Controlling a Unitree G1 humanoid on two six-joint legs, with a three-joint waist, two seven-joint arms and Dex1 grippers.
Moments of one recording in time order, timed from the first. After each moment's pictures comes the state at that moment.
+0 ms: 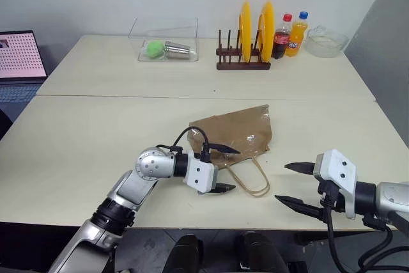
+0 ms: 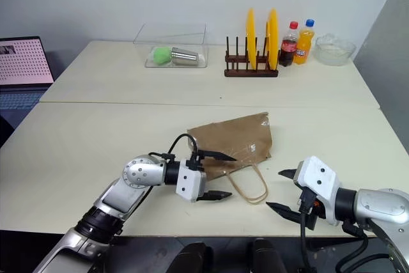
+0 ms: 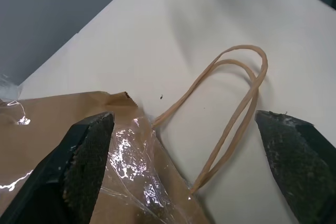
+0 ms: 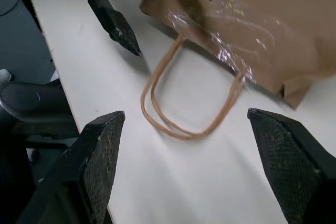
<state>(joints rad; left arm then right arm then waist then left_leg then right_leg) -0.43 0.51 -0.39 0.10 0.04 -0.48 -1.06 0.16 -0.79 -0.34 -0.96 0.49 0.98 0.90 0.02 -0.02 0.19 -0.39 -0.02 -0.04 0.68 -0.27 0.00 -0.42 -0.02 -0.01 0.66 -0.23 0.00</state>
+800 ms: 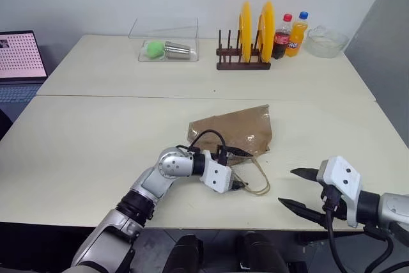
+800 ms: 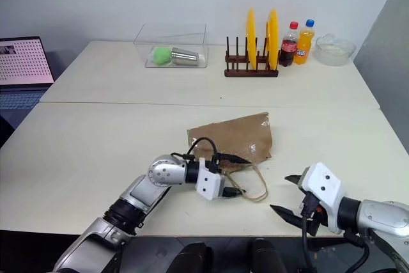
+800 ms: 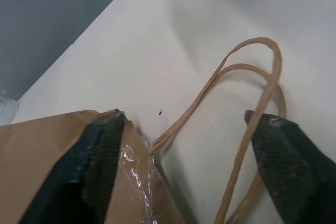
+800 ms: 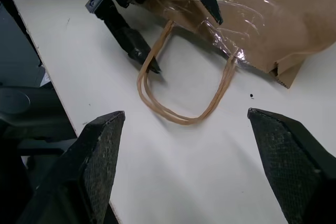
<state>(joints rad) -0.50 0.39 -0.45 0.26 0.16 -0.59 -0.97 0.26 -0.85 -0.33 -0.96 0.57 0.90 0.76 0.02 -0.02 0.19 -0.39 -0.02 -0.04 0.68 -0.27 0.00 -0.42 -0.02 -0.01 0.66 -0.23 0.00</state>
